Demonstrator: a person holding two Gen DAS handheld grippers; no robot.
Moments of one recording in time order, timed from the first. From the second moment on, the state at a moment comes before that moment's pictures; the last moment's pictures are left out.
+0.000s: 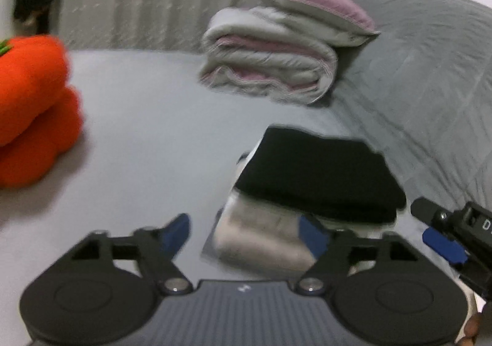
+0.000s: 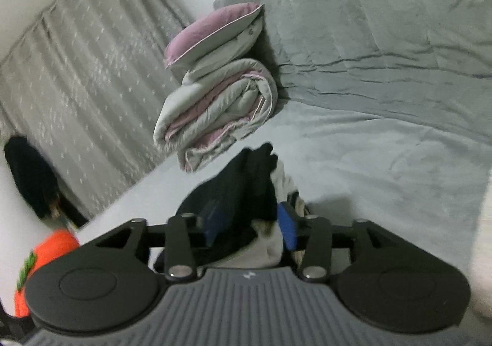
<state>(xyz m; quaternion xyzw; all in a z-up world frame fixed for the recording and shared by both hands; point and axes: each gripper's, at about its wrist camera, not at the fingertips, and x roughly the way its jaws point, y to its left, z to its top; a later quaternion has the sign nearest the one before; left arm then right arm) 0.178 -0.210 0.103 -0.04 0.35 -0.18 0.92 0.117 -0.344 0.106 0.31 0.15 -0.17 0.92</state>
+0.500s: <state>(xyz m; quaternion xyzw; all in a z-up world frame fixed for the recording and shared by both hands) 0.070 -0.162 0.113 0.01 0.40 -0.11 0.91 0.040 -0.274 0.123 0.18 0.23 -0.14 0.94</state>
